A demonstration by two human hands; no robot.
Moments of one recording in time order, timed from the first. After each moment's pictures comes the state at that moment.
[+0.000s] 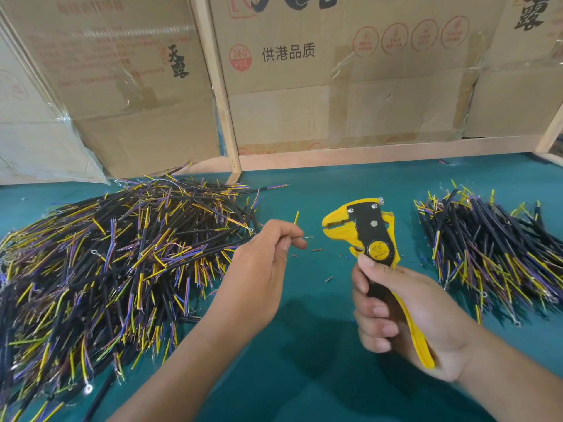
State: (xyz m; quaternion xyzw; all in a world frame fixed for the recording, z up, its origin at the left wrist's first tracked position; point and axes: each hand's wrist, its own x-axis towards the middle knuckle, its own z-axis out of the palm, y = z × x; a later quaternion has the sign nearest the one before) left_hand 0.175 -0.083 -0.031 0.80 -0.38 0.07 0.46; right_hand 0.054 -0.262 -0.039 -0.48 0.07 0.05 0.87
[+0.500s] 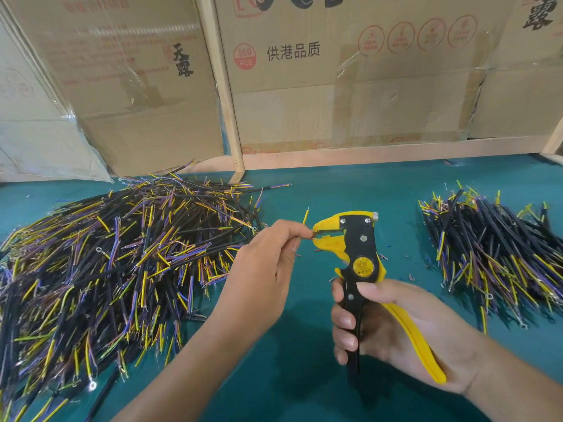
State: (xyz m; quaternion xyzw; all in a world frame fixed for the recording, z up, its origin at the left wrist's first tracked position) left_hand 0.171 -0.084 -0.027 0.80 -0.38 0.13 0.45; right_hand 0.056 -0.264 -0.067 -0.55 0.01 0.11 0.83
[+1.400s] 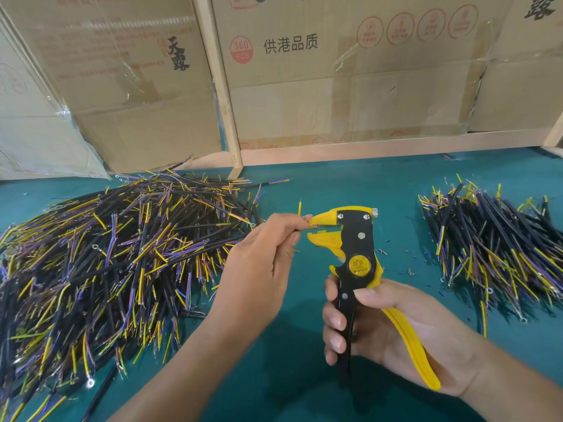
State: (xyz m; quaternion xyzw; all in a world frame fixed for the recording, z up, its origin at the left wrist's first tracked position) left_hand 0.169 -0.085 -0.030 0.76 -0.40 0.18 0.47; right_hand 0.057 -0.254 -0.057 -0.51 -0.03 0.13 0.85
